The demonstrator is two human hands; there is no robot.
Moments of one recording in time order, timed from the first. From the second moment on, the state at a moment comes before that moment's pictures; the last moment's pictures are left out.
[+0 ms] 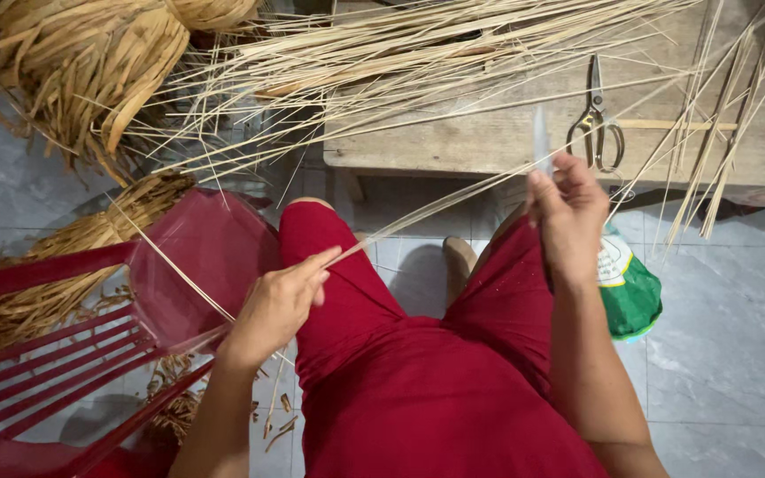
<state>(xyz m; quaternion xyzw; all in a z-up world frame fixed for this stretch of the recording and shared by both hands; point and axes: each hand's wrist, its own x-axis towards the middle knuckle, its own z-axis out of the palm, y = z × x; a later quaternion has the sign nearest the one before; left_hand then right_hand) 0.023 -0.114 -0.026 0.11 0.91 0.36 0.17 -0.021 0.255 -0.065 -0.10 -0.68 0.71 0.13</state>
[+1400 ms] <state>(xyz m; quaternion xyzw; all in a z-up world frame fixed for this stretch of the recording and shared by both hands) -0.006 -0.017 -0.051 0.15 0.88 0.44 0.07 -0.025 0.185 -0.111 -0.07 -0.69 0.72 -0.06</state>
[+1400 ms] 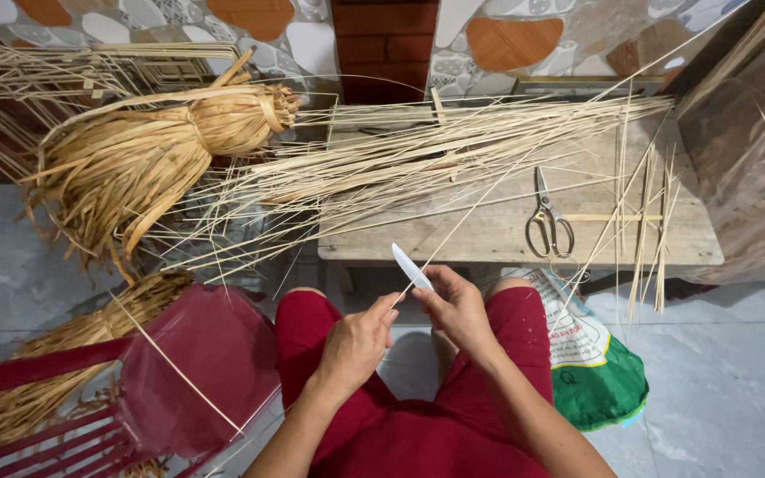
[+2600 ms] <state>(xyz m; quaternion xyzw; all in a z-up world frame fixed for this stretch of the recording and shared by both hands) 0.024 -0.100 -0.005 0.06 0.87 0.43 0.25 -0.029 0.244 -0.039 -0.09 -0.69 0.71 0.10</state>
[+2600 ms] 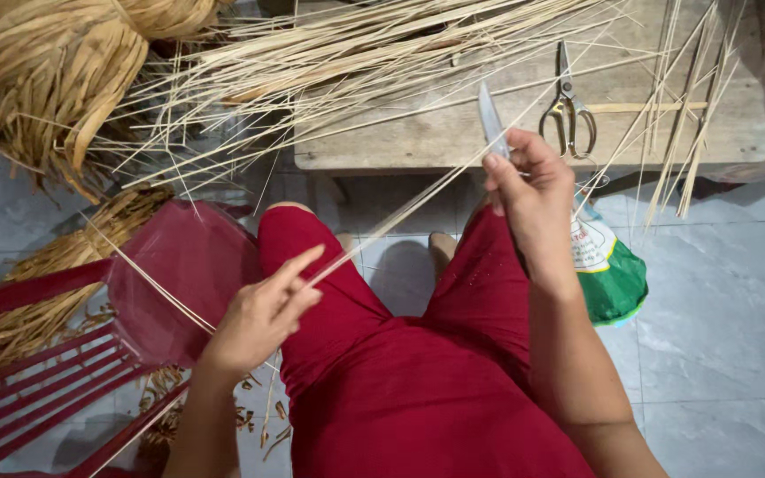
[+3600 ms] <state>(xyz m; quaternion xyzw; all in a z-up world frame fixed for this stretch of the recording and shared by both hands) 0.026 -0.092 -0.031 0.14 0.87 0.46 0.16 -0.038 0.271 -0.034 -0.11 -0.71 0.69 0.12</state>
